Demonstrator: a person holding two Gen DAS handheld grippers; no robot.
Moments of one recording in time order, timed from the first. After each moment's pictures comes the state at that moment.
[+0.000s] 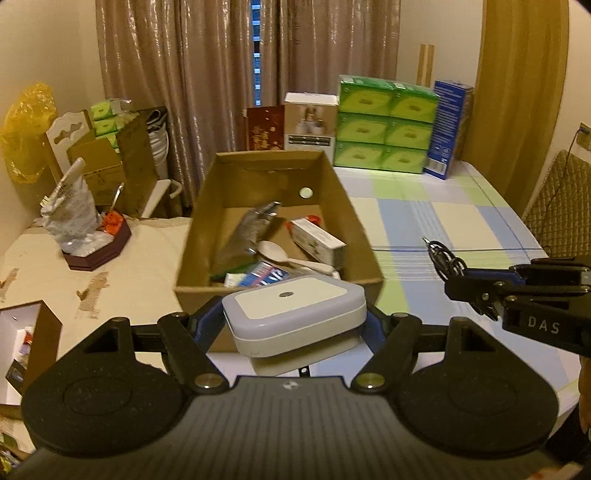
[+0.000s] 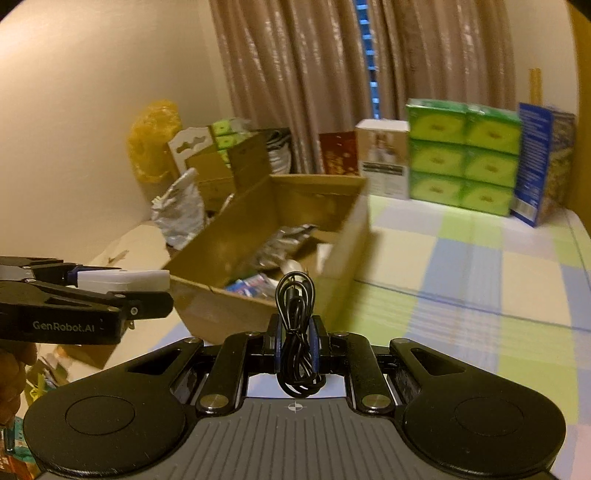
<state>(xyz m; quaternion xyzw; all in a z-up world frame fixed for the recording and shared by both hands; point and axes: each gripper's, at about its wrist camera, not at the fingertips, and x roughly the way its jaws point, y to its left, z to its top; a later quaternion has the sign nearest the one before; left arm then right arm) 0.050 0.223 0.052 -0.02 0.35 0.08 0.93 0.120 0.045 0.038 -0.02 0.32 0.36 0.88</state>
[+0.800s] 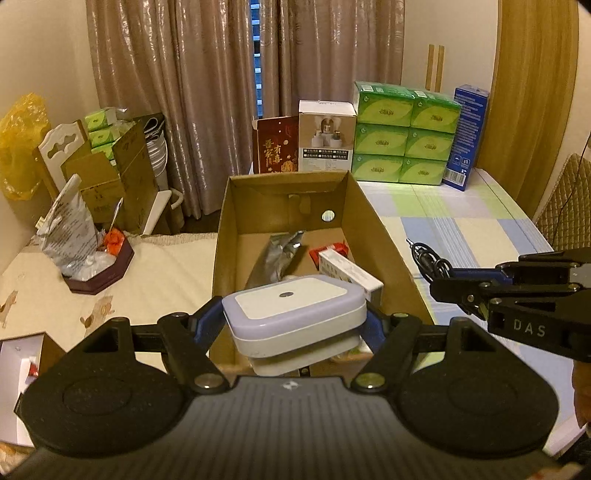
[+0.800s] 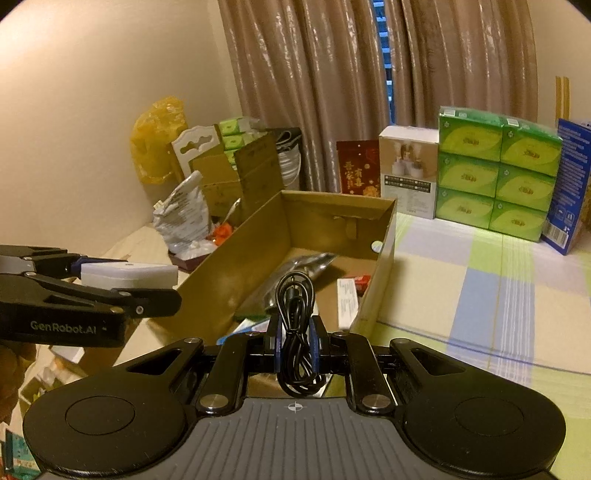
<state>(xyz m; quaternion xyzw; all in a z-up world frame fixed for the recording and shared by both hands) 0.118 0.274 0.063 -0.01 0.35 0.07 0.93 0.189 0.105 0.038 -0.03 0.33 0.37 0.87</state>
